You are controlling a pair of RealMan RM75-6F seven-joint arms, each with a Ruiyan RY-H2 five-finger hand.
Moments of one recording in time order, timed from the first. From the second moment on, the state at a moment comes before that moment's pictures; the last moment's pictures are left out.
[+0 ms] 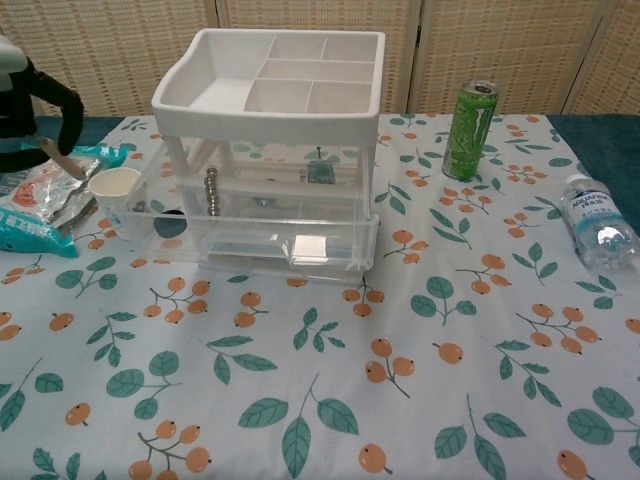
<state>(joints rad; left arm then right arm) -0.62 -1.05 0.00 -1.70 1.61 1.17 0.28 0.09 -1.08 0.14 -1.61 -1.44 1.51 0.02</state>
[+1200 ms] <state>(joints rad) -0.59 -1.27 0.06 -1.50 1.68 1.10 0.19 0.09 -1.07 0.14 -1.63 -1.44 1.52 -0.01</state>
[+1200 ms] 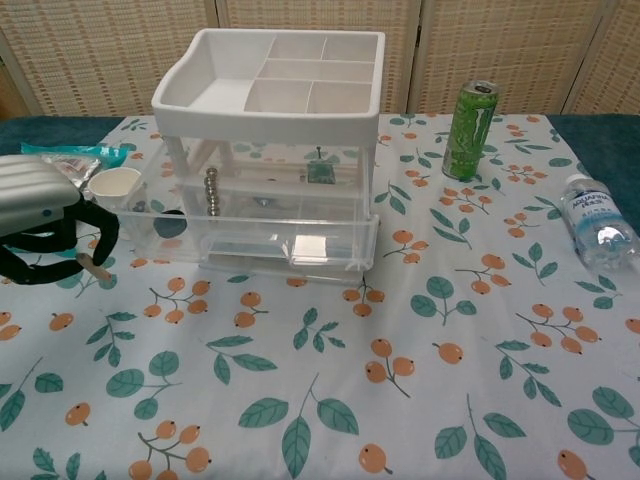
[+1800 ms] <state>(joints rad) -0.62 -1.36 0.06 -1.46 1.72 1.10 0.14 0.07 -1.06 0.14 -1.64 -1.44 1.54 -0.01</state>
